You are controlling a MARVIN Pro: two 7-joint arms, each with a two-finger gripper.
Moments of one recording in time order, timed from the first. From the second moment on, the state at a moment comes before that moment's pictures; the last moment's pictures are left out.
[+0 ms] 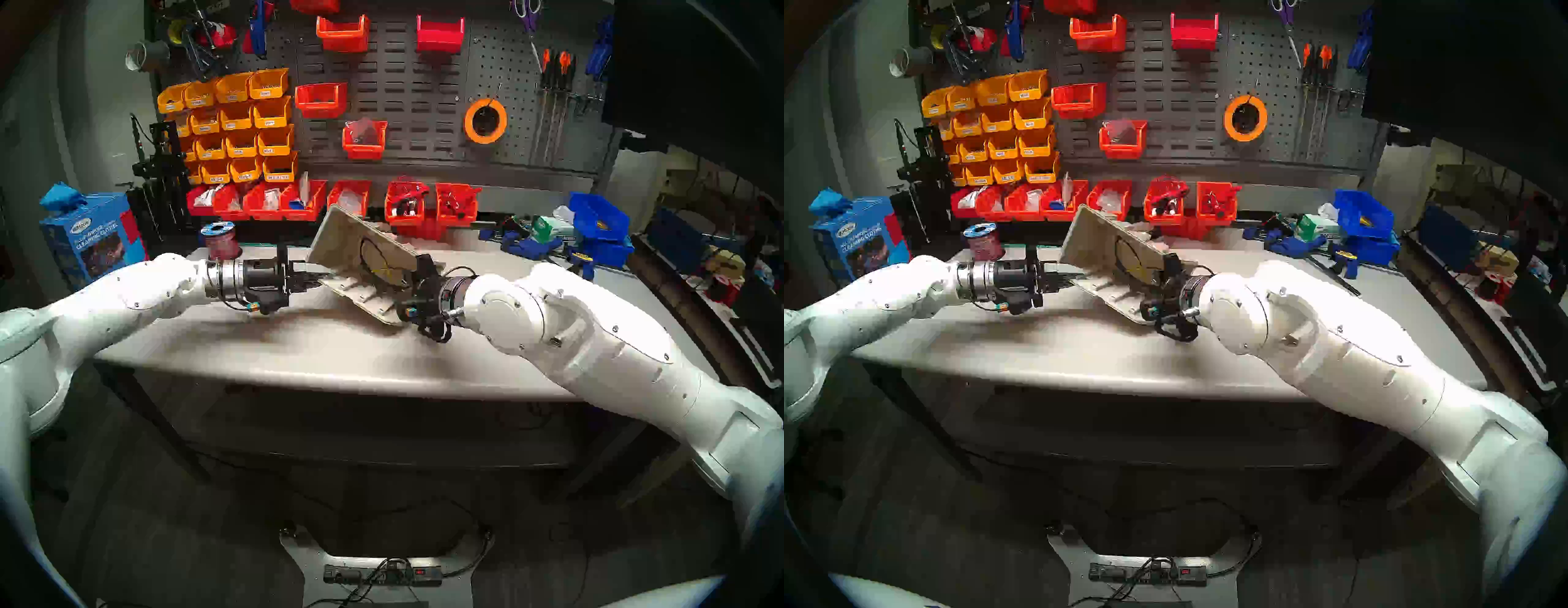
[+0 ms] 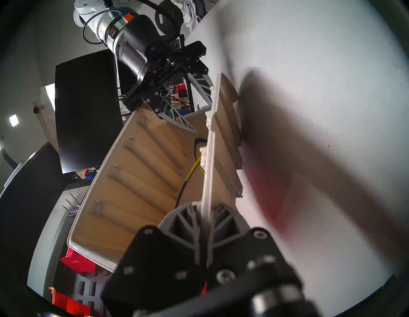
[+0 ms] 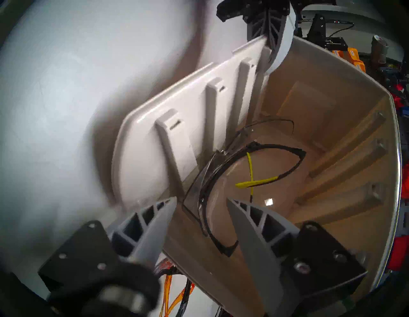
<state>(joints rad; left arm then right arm) 0.34 -0.73 -0.03 -0.87 1.00 -0.96 0.86 -0.81 -0.81 0.60 -1.97 -0.60 0.46 0.72</state>
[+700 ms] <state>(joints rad) 0.34 -0.73 -0.03 -0.87 1.00 -0.96 0.86 -0.78 -0.90 0.61 -1.86 -0.65 0.56 0.71</state>
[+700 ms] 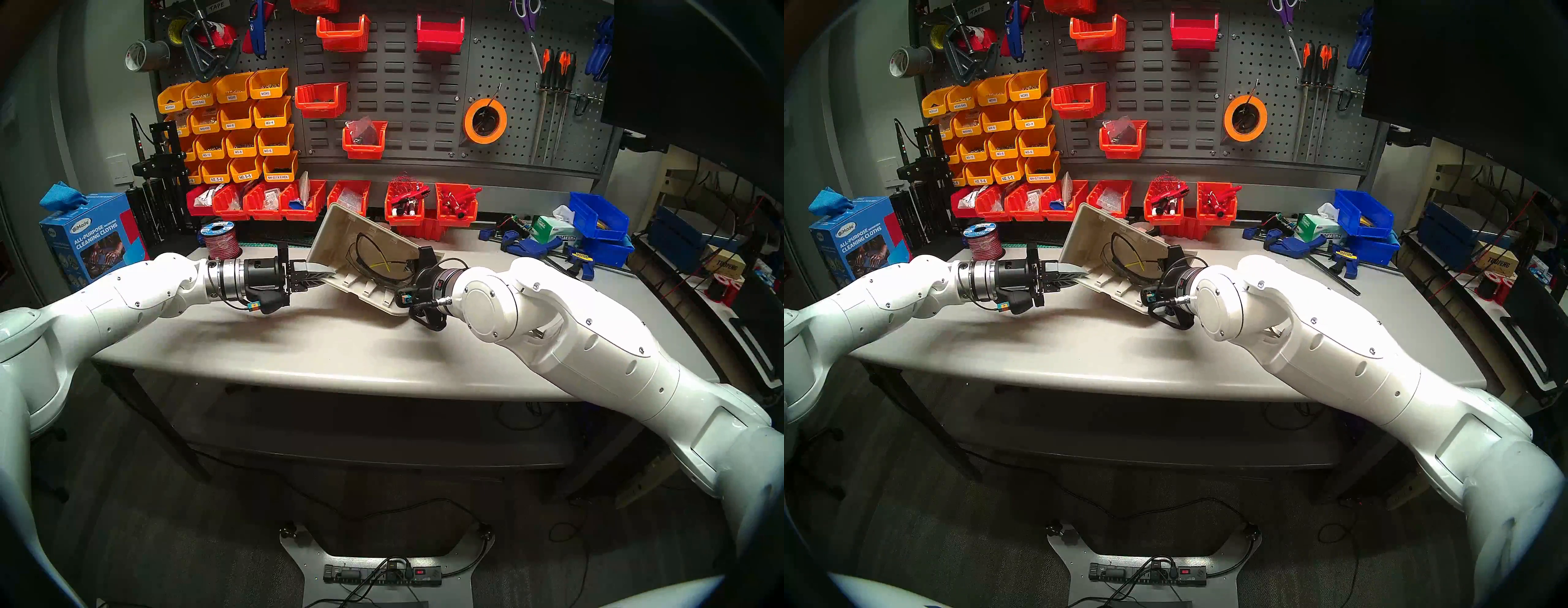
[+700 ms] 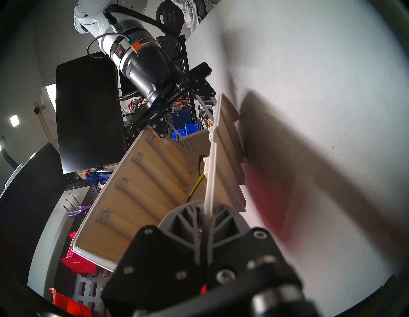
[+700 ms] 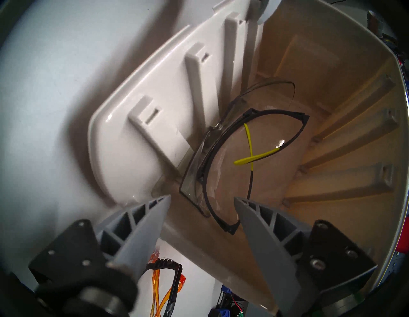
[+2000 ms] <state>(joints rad) 0.33 -0.73 -0.02 -0.88 1.00 -0.96 0.86 -0.79 -1.06 0.63 -1.67 -0.58 0.59 0.66</state>
